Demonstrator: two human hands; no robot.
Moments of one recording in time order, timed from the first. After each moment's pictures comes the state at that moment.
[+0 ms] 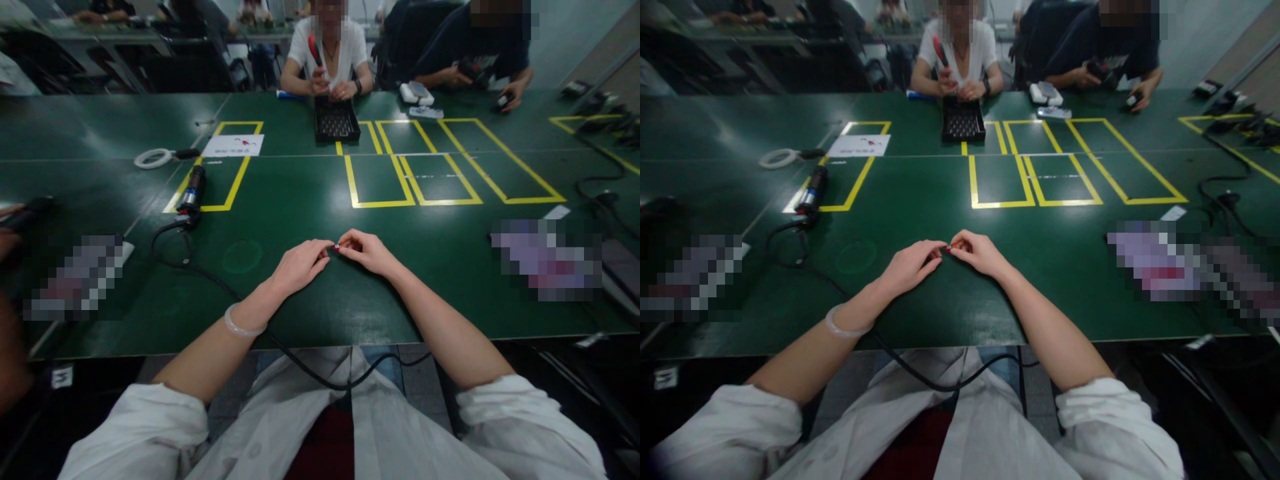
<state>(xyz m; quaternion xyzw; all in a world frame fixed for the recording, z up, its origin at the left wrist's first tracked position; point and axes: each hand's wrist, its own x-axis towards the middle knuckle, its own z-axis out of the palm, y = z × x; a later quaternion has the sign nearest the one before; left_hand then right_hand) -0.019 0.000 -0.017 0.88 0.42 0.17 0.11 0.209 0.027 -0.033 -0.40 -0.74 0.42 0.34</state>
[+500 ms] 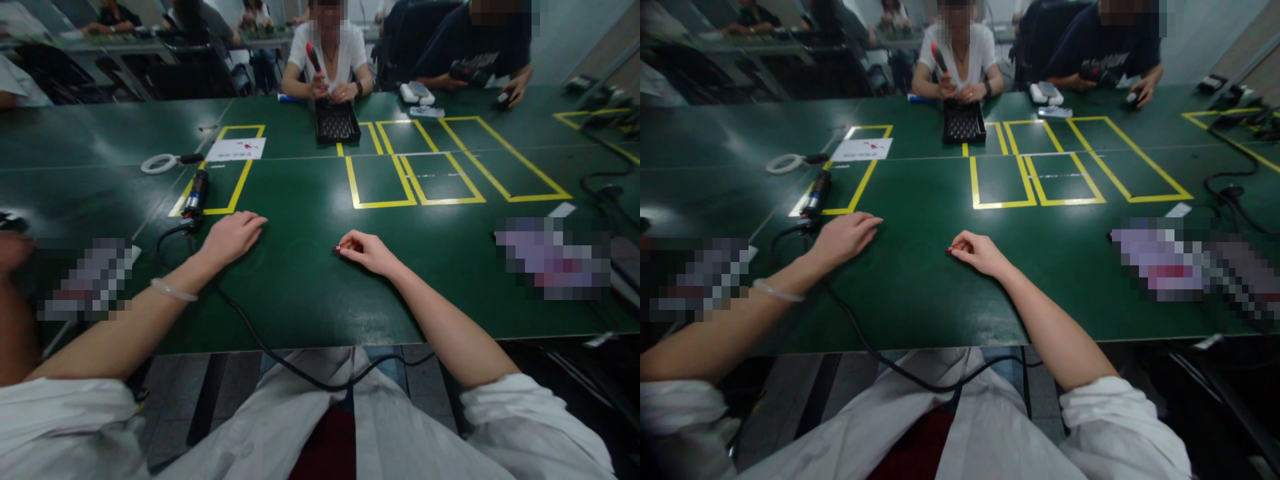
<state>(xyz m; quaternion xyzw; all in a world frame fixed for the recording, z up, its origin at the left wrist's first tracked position) -0.153 0.056 0.014 0.86 0.49 0.03 -0.12 0.209 0.026 -0.031 -0.40 -0.74 0.42 0.33</state>
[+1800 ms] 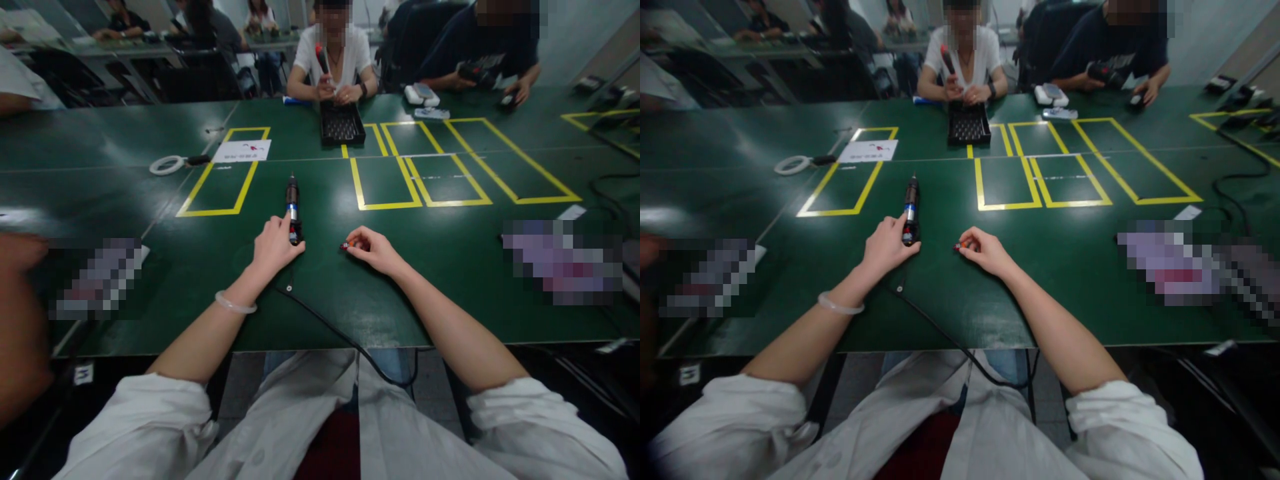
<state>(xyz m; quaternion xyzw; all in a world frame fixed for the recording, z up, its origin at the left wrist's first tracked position) -0.061 0.036 0.004 0.75 0.65 0.08 -0.02 0.208 0.033 -0.040 -0.41 -0.72 0.42 0.37</state>
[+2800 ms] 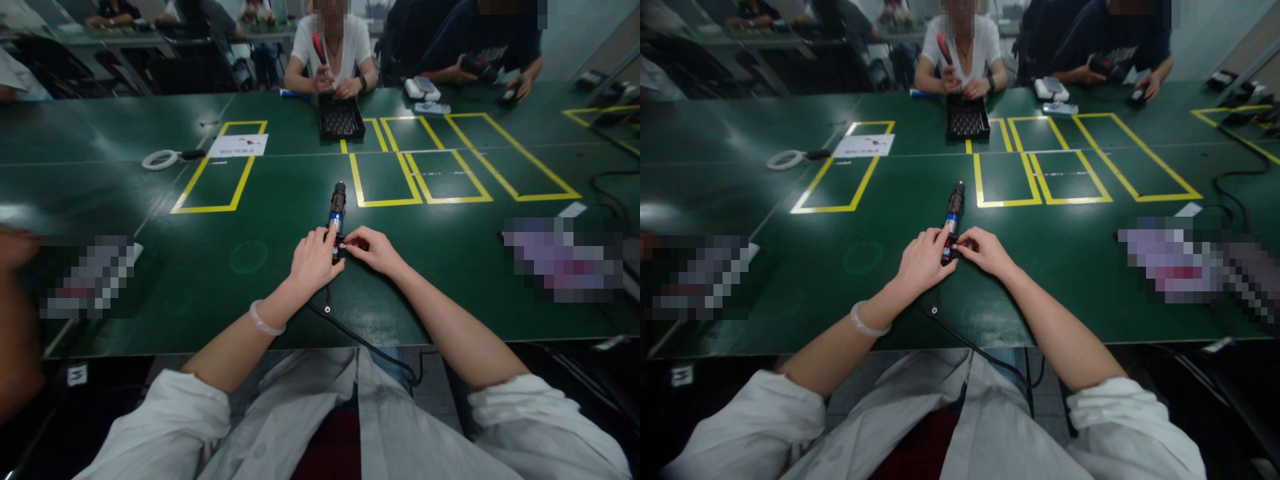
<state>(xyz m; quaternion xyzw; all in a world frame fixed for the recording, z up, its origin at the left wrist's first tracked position) 0.016 -0.005 -0.003 0.83 0.54 0.10 -0.02 0.206 0.030 -0.036 -0.41 -0.77 0.32 0.36</state>
